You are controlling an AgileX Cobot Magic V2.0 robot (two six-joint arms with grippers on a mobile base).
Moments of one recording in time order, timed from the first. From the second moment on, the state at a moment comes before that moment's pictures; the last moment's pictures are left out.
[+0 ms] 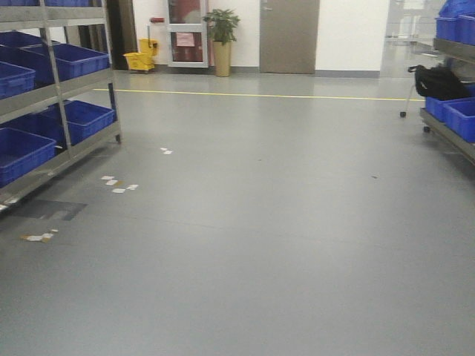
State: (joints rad) left arm -0.18 0.67 -0.51 -0.05 0.44 -0.25; right arm -0.03 0.42 -0.42 0.00 0.31 0.12
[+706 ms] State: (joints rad) left arm -0.18 0.67 -0.51 -0.05 0.44 -0.25; right arm -0.03 0.42 -0.42 0.00 0.31 0.12
